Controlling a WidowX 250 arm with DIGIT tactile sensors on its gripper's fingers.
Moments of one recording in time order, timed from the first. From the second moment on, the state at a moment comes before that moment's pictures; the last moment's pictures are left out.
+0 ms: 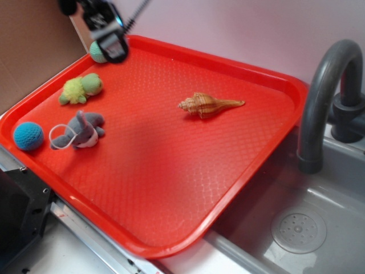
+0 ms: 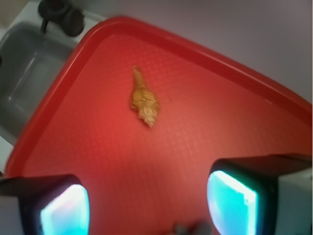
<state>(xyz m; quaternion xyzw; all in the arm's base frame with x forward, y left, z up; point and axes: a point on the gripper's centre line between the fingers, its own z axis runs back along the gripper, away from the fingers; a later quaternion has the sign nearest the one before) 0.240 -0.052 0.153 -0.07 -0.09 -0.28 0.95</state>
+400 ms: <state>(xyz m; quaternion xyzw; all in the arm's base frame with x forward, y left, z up) 0.279 -0.075 0.102 -0.05 -0.05 -0.32 0.95</state>
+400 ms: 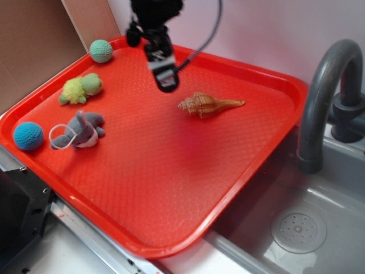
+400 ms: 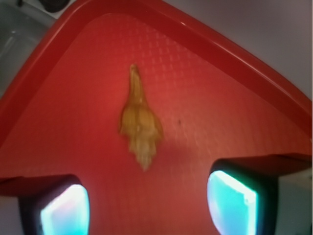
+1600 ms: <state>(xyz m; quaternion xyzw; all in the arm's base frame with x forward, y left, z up) 0.297 -0.107 0.035 0.03 0.04 -0.35 0.94</state>
